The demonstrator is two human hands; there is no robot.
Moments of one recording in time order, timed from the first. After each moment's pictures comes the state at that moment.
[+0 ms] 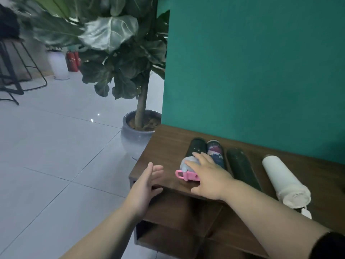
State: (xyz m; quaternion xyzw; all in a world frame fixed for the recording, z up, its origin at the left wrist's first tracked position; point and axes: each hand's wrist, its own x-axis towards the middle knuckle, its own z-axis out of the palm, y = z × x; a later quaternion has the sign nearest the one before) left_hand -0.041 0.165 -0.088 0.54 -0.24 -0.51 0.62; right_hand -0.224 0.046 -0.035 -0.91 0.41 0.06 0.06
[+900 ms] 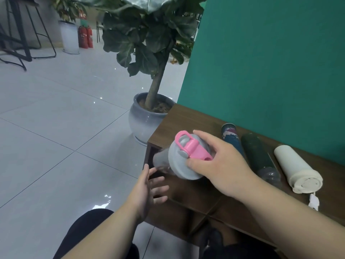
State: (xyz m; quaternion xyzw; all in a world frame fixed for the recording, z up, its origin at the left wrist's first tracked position) left_hand -0.035 0.239 -0.191 0.48 -0.10 -0.60 0.64; right_hand -0.199 0.186 -0.011 -0.83 0.41 -0.22 0.30
